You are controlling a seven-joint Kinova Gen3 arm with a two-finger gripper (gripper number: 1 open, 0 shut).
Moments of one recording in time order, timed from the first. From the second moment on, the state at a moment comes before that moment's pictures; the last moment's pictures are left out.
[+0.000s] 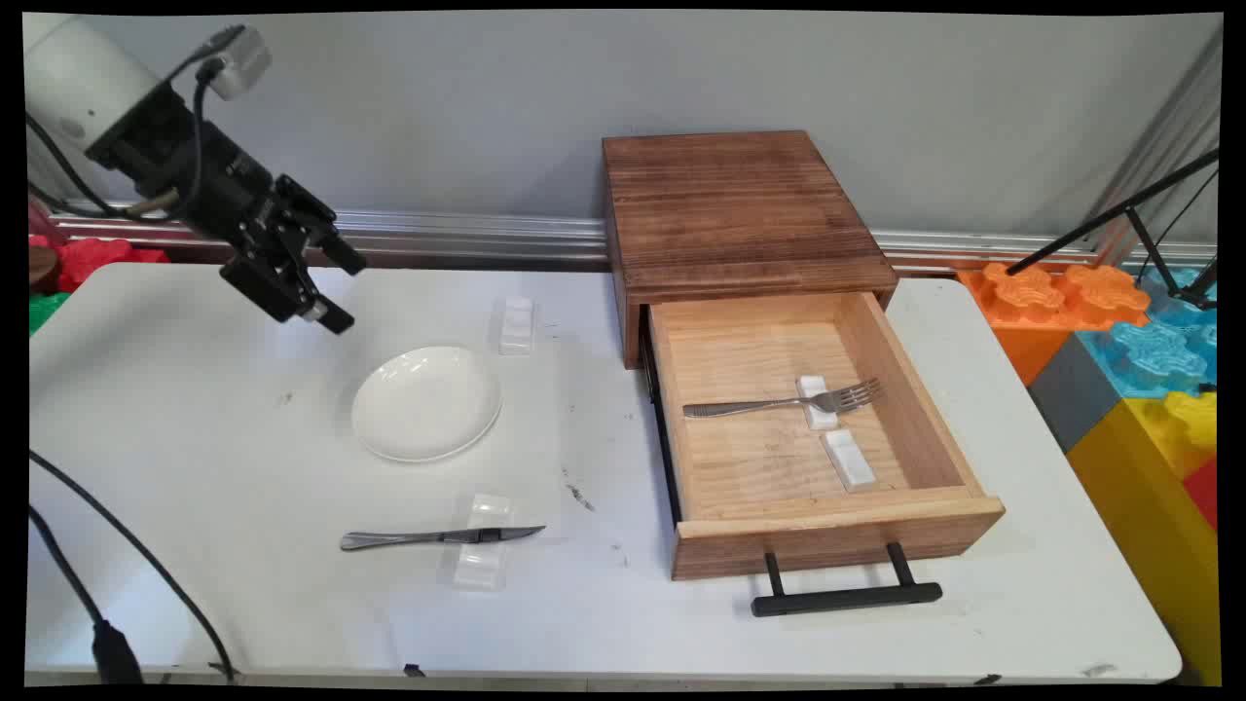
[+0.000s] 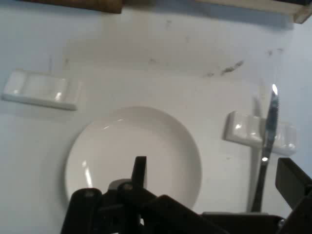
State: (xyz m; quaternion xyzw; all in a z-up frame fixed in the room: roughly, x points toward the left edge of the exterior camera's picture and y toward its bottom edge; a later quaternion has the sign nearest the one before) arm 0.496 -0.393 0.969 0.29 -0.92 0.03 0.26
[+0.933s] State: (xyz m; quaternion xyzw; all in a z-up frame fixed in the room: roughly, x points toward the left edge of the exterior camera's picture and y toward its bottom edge) arm 0.438 -0.341 0.909 0.26 -0.93 -0.01 0.25
